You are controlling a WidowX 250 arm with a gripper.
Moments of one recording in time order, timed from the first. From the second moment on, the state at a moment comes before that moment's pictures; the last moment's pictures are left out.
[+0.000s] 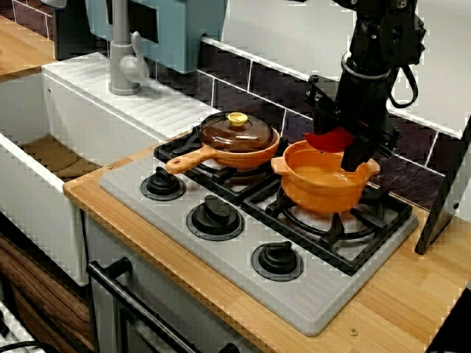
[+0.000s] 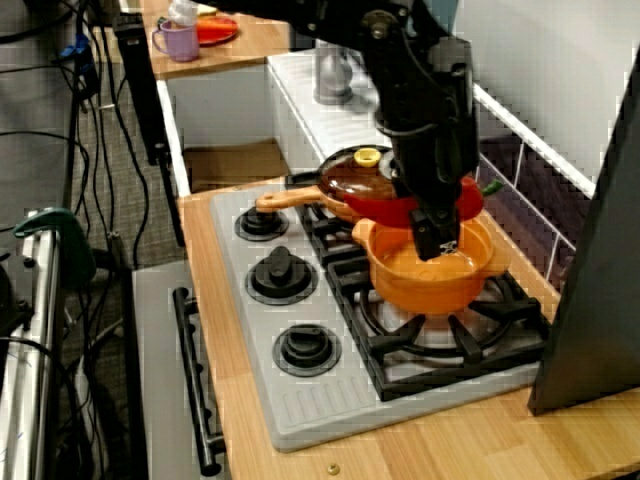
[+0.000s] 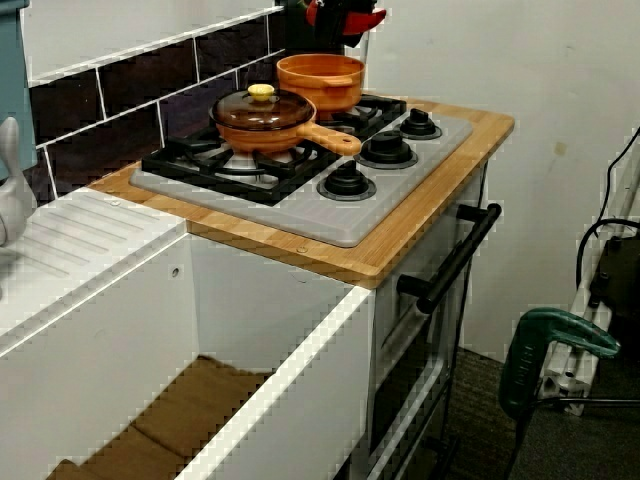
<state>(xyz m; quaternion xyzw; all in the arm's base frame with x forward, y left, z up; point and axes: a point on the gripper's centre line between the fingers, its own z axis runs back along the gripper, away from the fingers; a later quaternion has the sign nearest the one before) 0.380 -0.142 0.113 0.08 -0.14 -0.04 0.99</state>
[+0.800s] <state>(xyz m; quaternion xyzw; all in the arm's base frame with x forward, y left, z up) 0.396 -0.126 0.108 0.08 -0.12 -0.02 0.99</state>
